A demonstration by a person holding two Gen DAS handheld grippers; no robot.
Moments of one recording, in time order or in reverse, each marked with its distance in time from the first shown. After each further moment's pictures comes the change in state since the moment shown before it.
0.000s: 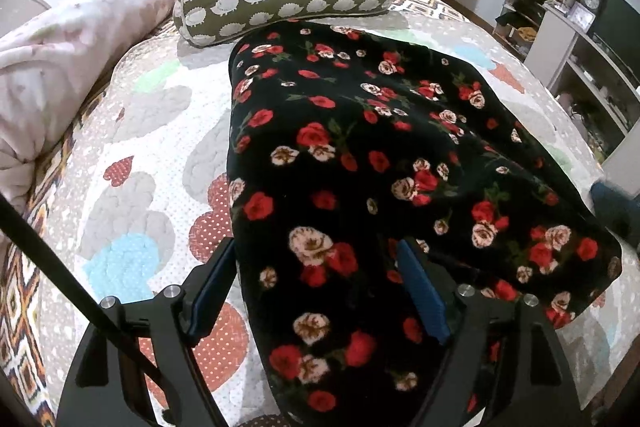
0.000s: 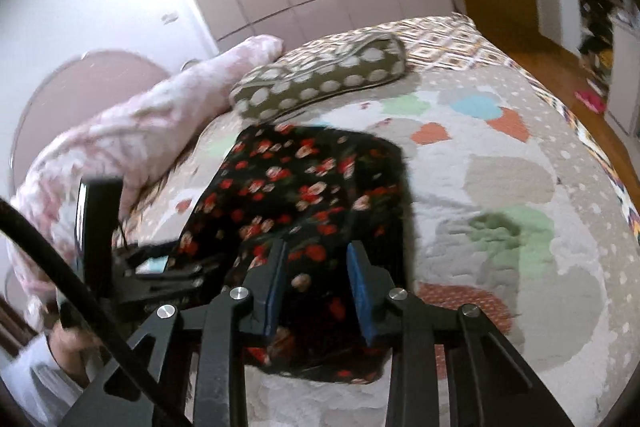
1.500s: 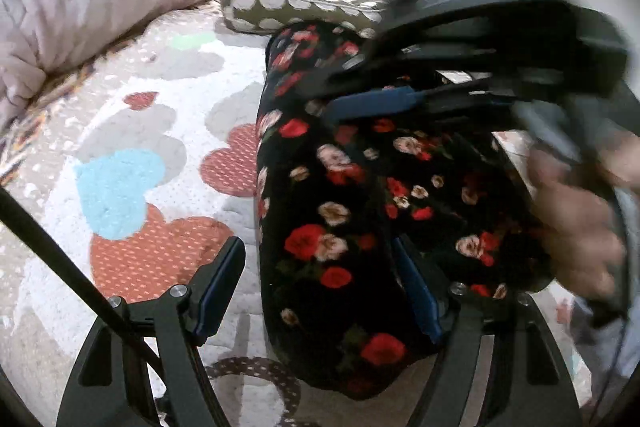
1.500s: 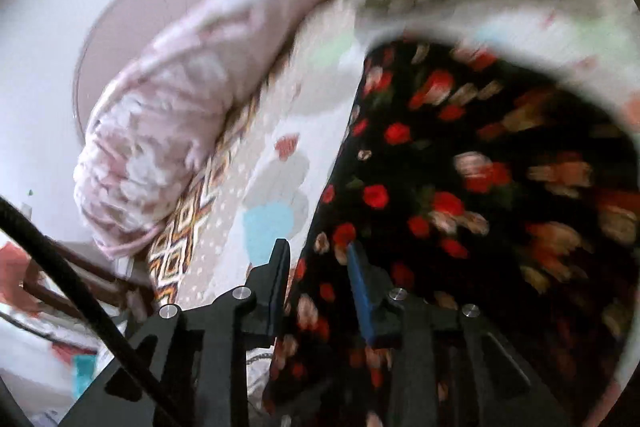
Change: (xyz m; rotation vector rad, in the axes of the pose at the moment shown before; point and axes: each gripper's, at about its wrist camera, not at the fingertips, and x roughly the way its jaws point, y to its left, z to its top) left arm -0.027 0.020 -0.069 -0.243 -0.149 -0.081; right arm 0.177 0.070 0.070 0.011 0.498 0.421
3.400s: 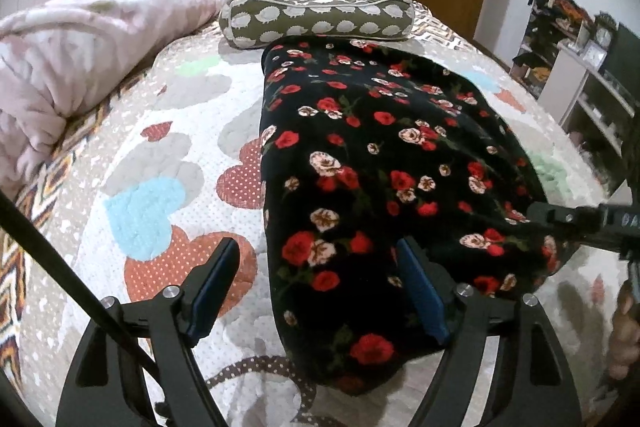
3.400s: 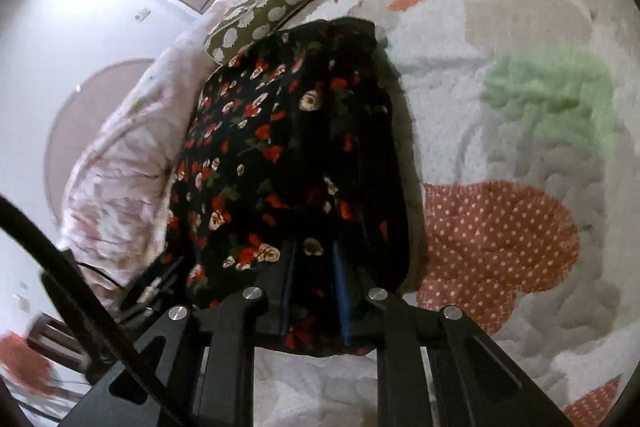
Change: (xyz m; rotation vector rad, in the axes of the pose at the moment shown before) left arm -0.003 -0.016 0.004 0.124 0.015 0.102; right arm -0.102 -0.091 -0.160 0.280 -0.291 -0.148
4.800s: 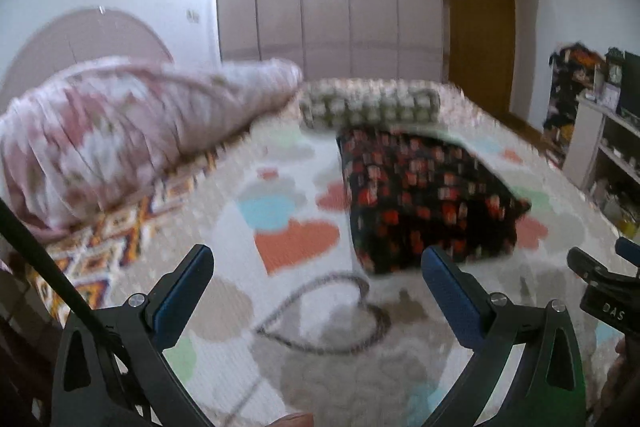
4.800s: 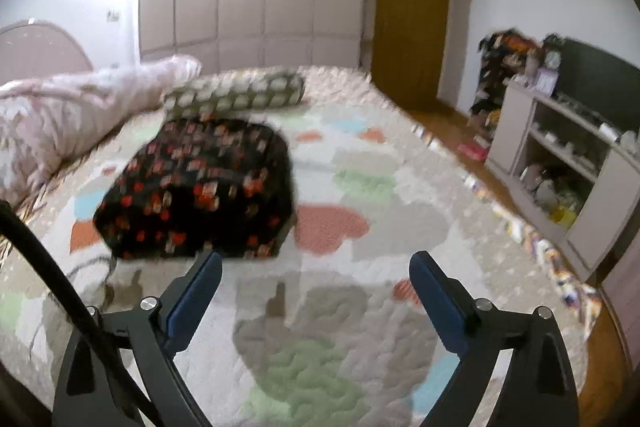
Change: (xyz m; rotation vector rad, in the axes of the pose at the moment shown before) left arm -0.167 0.006 -0.108 -0.046 -0.307 0.200; right arm -0.114 0.087 -0.164 -0.318 -0.480 -0.657
